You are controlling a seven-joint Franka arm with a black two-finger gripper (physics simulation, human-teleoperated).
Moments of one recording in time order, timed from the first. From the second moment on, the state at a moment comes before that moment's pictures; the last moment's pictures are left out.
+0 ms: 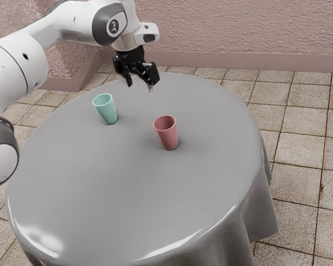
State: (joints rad) arm -0.46 0.31 0.32 -1.44 -0.07 1.73 0.11
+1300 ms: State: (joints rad) arm -0.48 0.50 0.26 -1.60 -0.15 2.12 -0.25
